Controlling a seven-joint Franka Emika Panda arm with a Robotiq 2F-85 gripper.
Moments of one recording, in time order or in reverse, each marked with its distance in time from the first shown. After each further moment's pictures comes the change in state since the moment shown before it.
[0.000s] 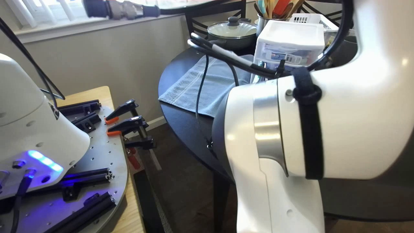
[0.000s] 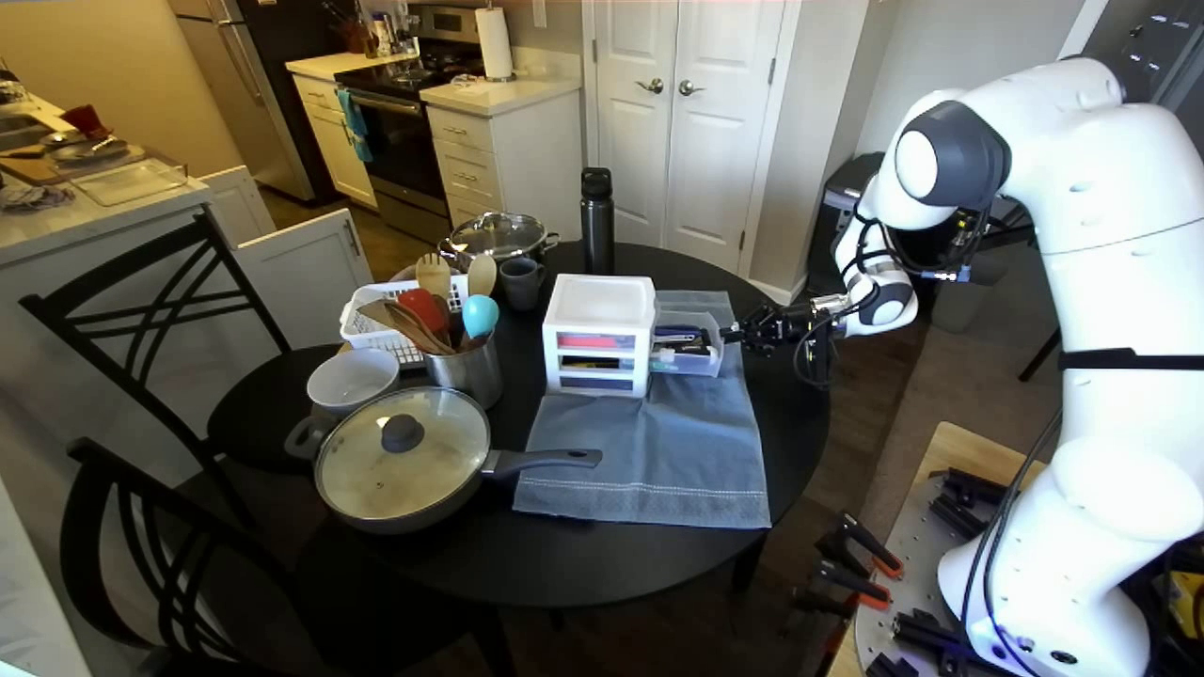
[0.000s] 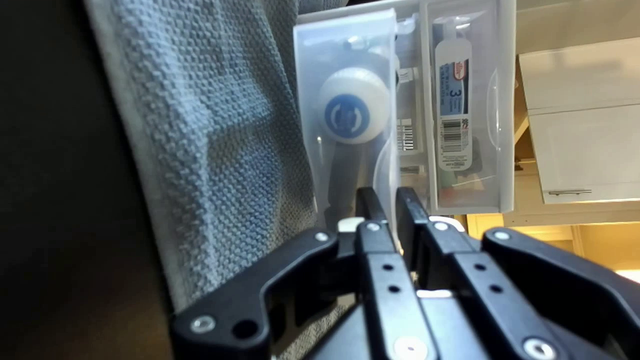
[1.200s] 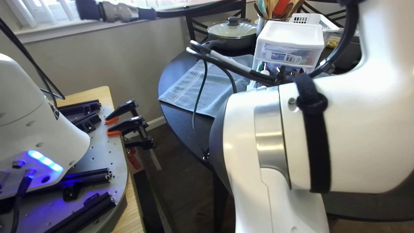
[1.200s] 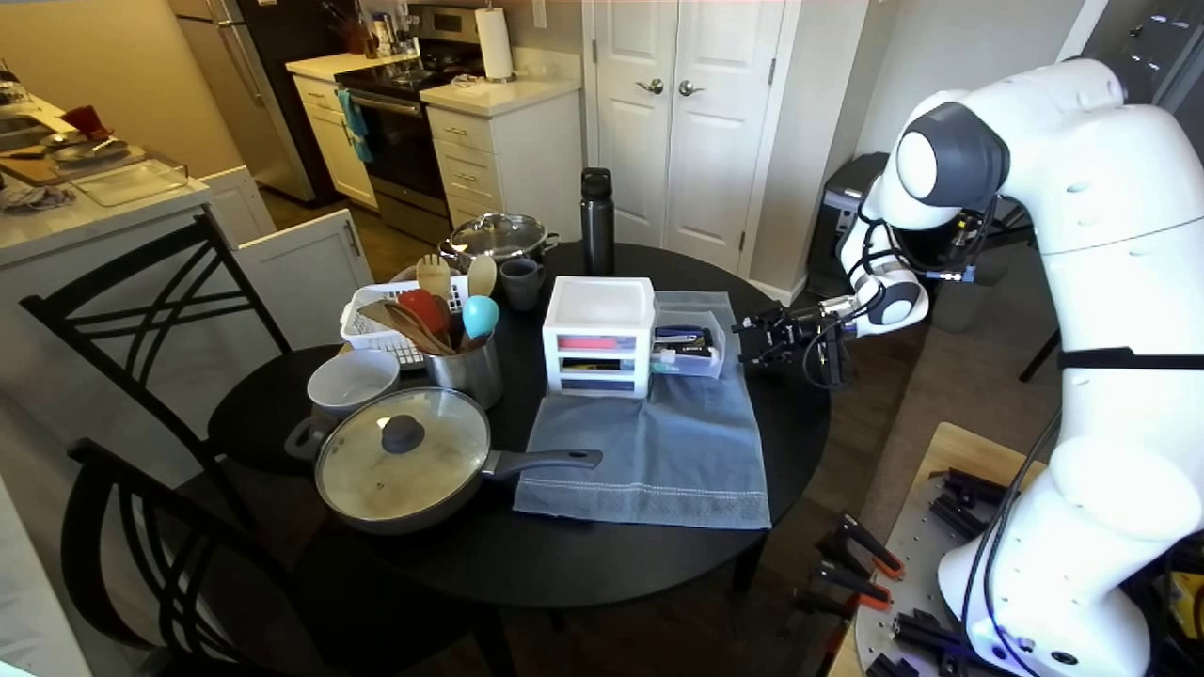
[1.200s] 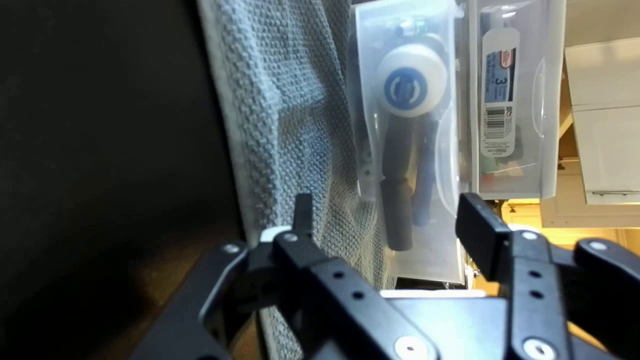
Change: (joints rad) arm -0.014 0.006 -0.015 0.004 -0.052 0.063 0.000
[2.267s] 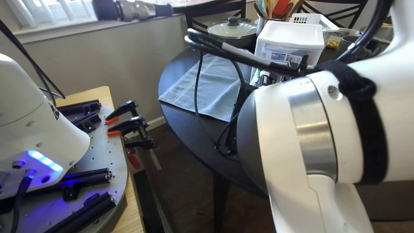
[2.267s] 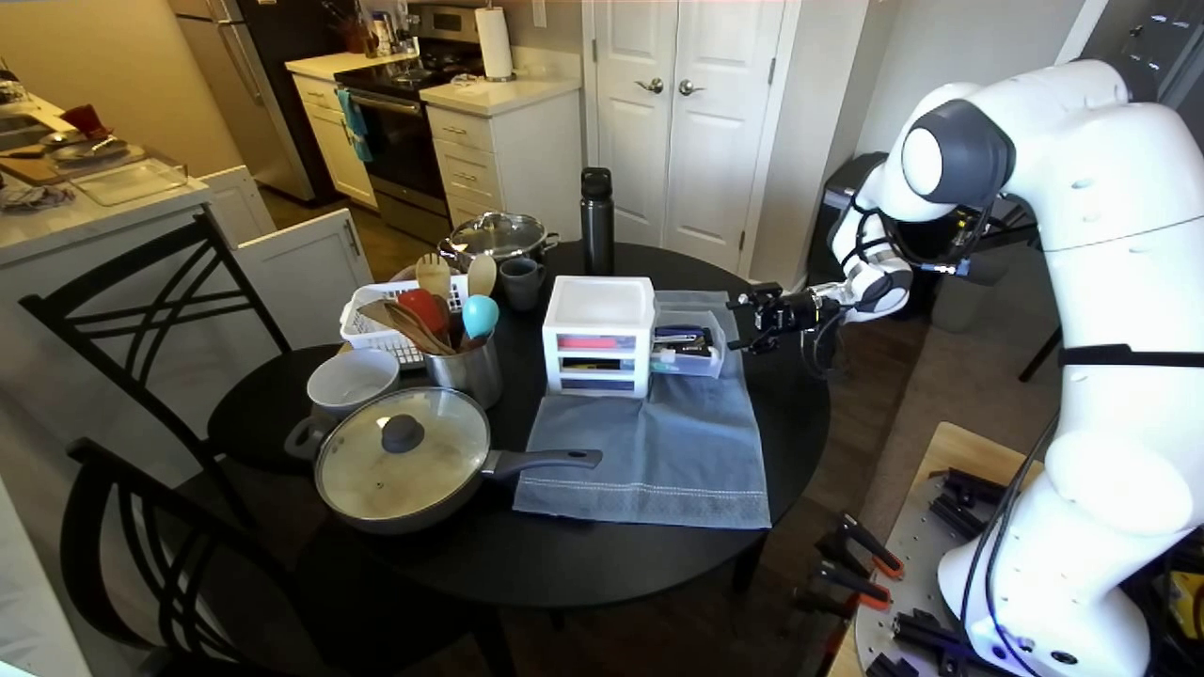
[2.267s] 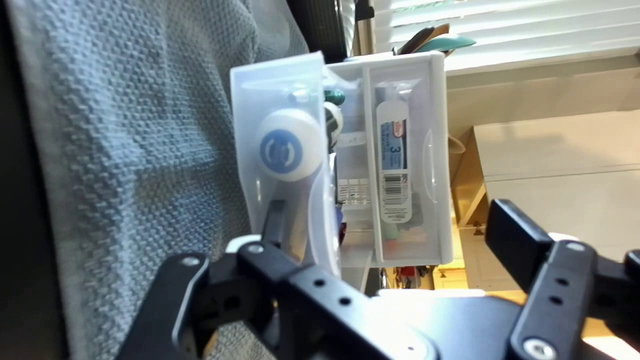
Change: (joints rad) arm -0.045 0.000 0.045 0.079 -0.094 -0.204 0.000
